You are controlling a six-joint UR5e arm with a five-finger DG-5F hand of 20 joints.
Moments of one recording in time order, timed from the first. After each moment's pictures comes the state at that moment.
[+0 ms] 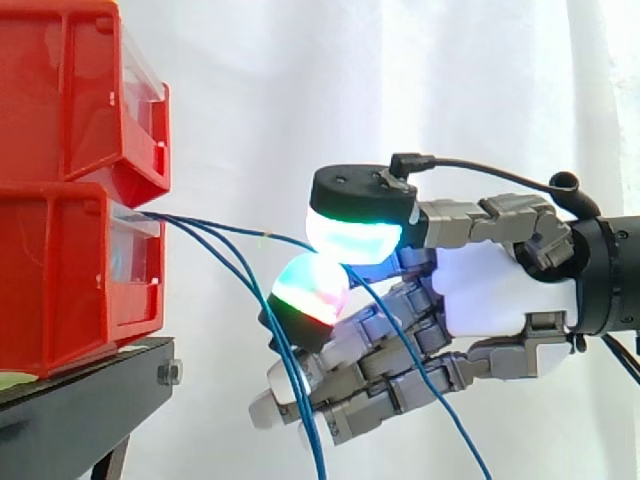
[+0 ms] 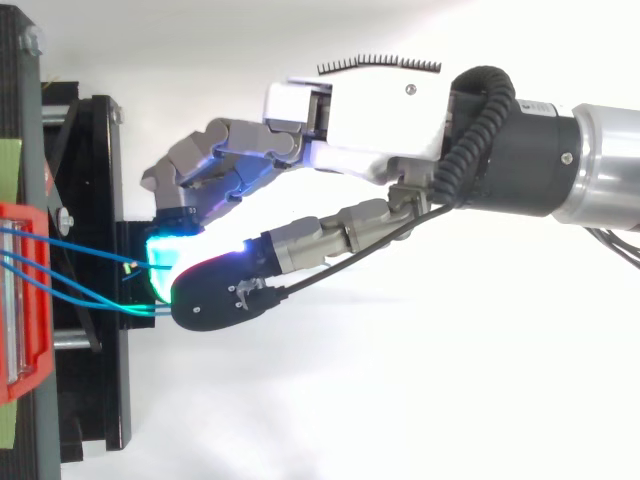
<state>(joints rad) 0.08 -2.32 -1.14 -2.87 -1.38 -0.10</state>
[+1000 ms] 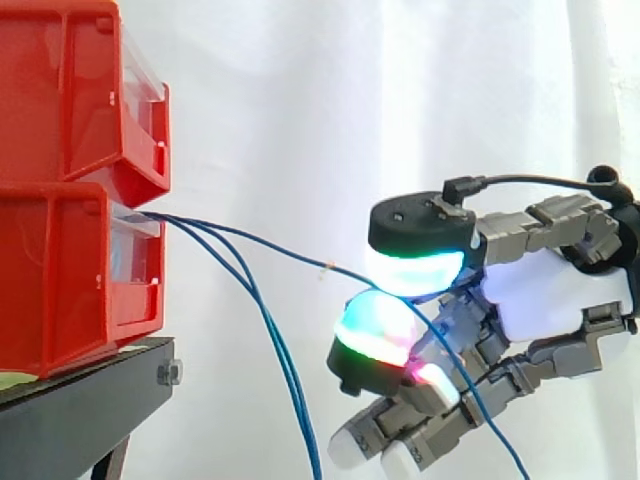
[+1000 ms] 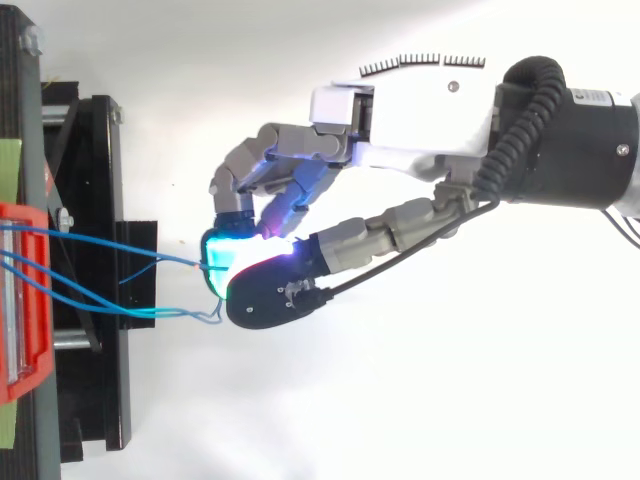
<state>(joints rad) 0.08 -2.27 -1.14 -3.09 -1.40 -0.12</state>
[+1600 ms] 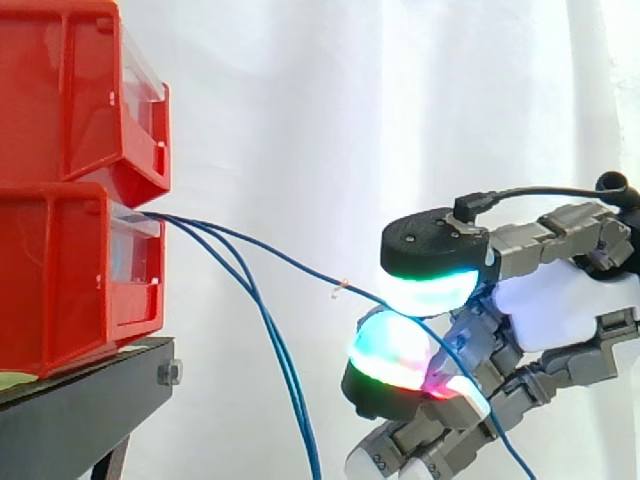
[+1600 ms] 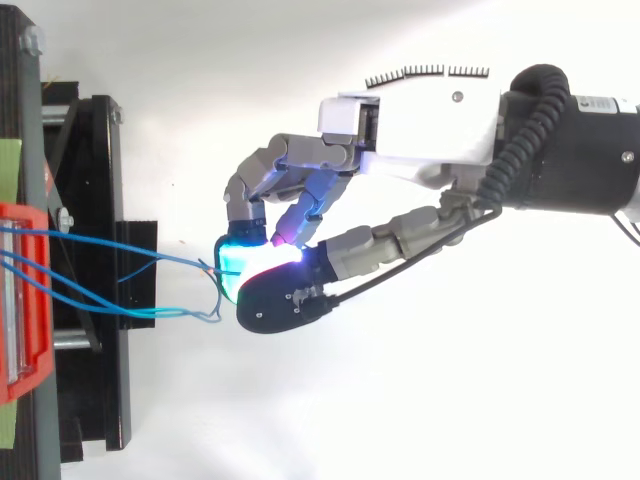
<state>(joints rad) 0.09 -2.27 -1.14 -3.13 -1.40 -0.12</state>
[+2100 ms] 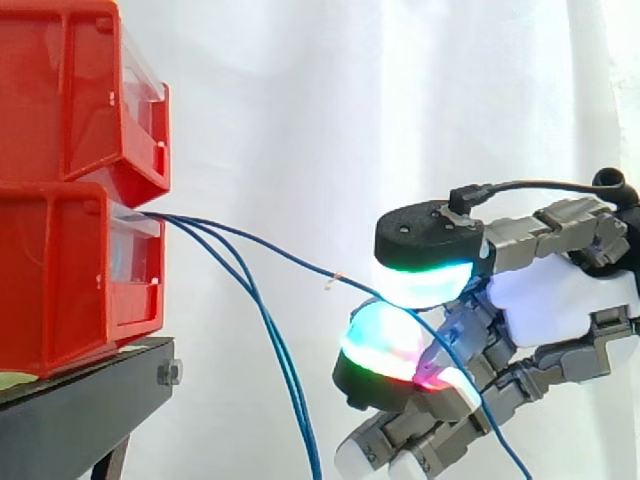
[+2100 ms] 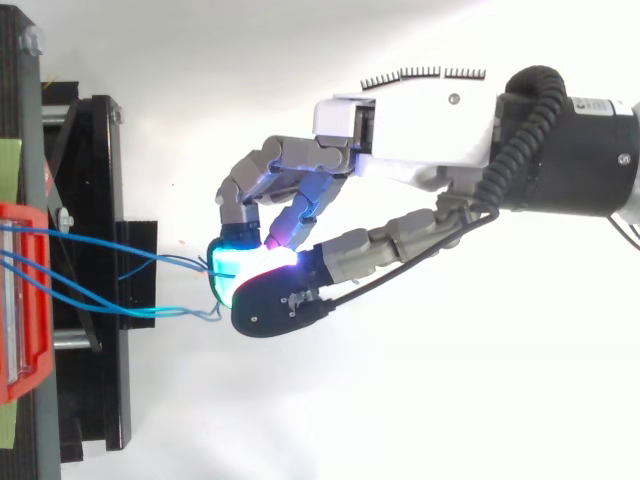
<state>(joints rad) 0.09 -2.27 -1.14 -3.10 -1.40 -0.13</state>
